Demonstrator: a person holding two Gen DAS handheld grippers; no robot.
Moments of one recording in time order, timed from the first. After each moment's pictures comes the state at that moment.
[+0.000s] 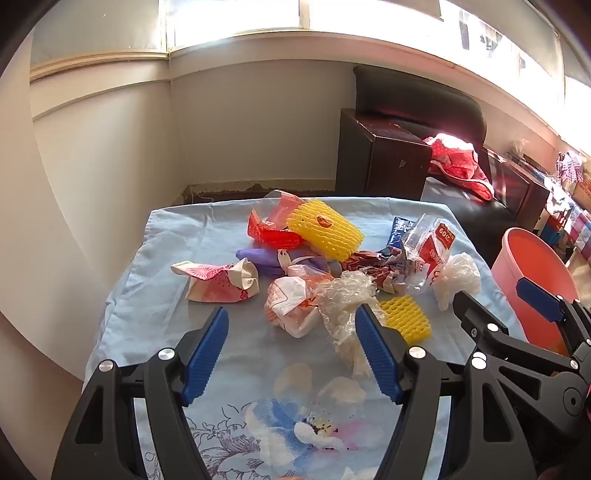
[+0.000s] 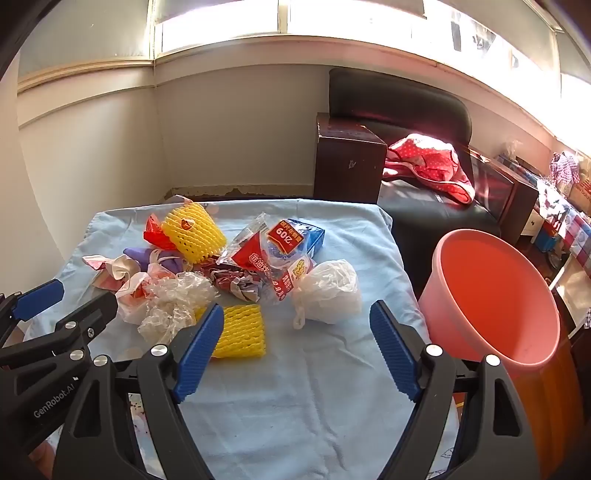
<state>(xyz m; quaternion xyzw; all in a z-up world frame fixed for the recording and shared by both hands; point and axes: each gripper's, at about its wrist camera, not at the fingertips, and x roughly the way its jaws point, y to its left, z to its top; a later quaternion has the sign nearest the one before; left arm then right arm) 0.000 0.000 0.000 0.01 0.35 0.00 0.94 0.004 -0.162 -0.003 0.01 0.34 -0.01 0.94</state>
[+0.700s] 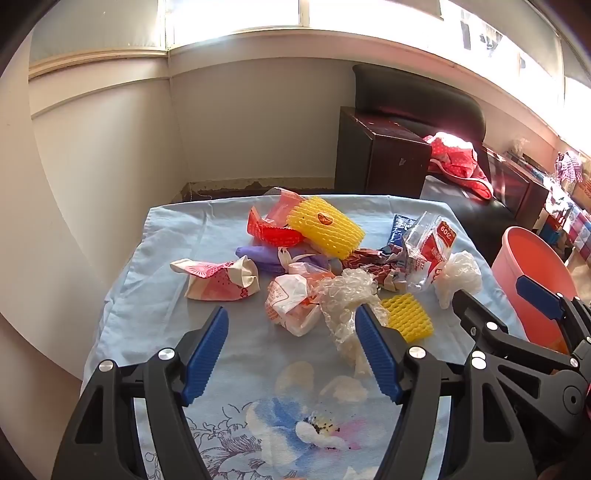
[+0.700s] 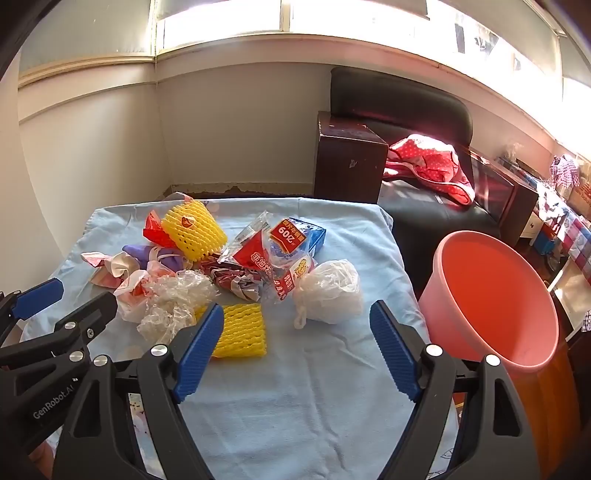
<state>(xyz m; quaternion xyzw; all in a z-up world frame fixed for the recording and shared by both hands) 0.000 0.000 0.000 0.01 0.36 0.00 0.93 0.005 -0.160 -0.003 0.00 0.34 -0.01 0.94</state>
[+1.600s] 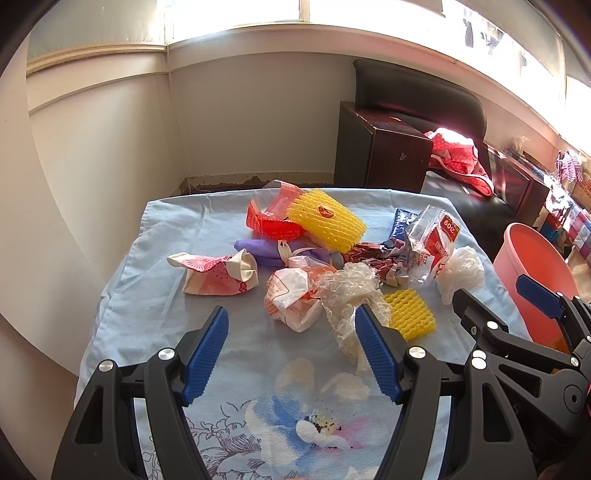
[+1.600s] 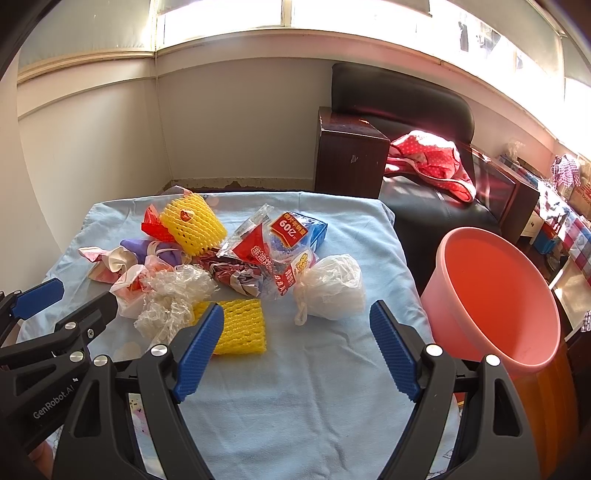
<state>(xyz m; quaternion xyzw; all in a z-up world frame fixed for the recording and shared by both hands) 0.001 -0.003 -0.007 0.01 0.36 -0.01 0.93 0.008 -0.159 -0.007 0.00 0.34 -0.01 0.94</state>
